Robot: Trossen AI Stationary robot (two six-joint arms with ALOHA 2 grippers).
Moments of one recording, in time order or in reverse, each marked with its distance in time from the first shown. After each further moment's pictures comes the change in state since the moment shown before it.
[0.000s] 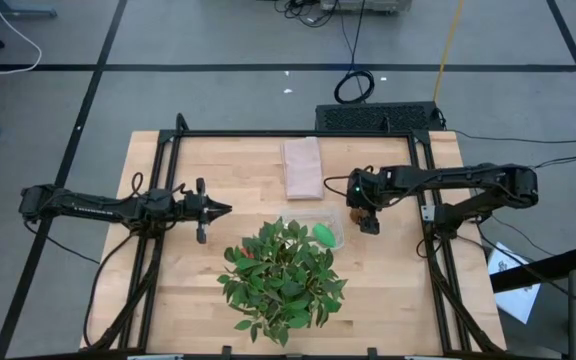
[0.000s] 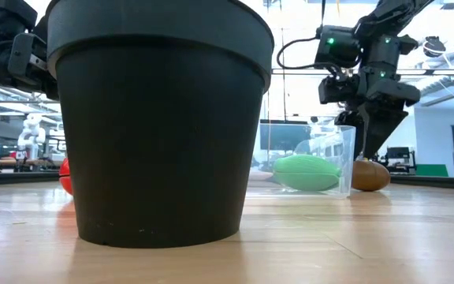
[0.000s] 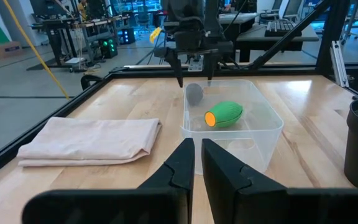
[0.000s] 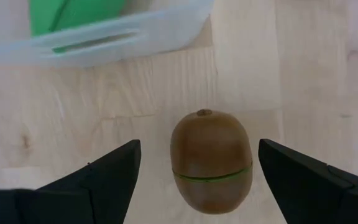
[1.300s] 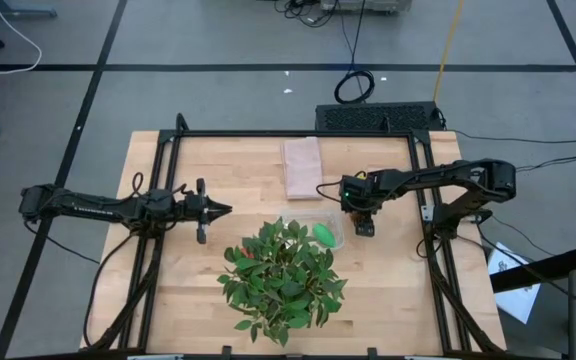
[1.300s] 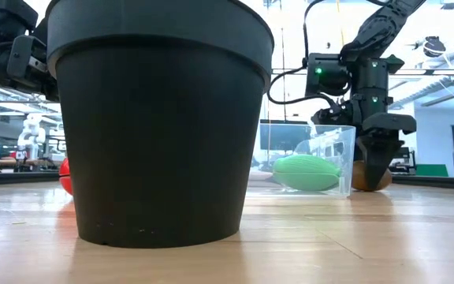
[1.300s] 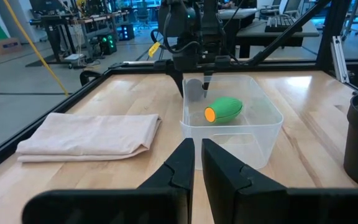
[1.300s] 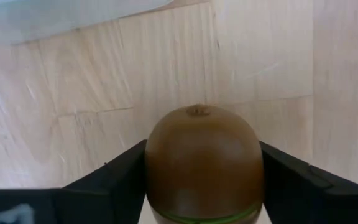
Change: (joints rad) left arm 0.000 0.000 0.000 -0.017 0.001 -0.002; right arm -0.002 0.182 0.000 0.039 0.026 0.011
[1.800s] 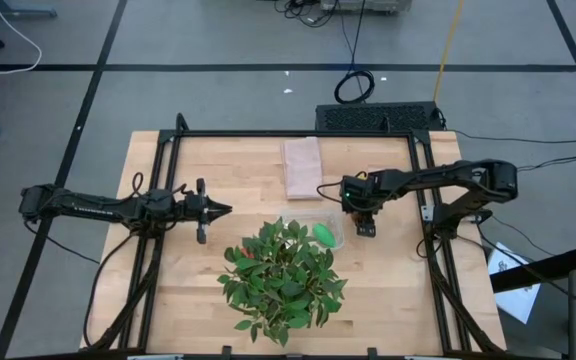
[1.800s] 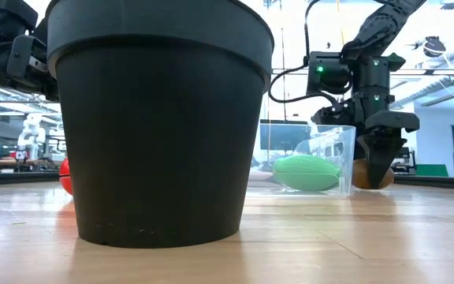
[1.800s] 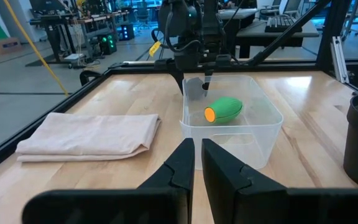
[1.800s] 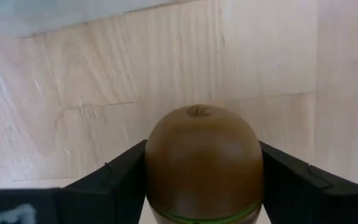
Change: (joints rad) left arm 0.000 0.000 0.000 0.000 0.000 -0.002; right arm 0.009 -0.013 0.000 -0.020 -0.001 -0.012
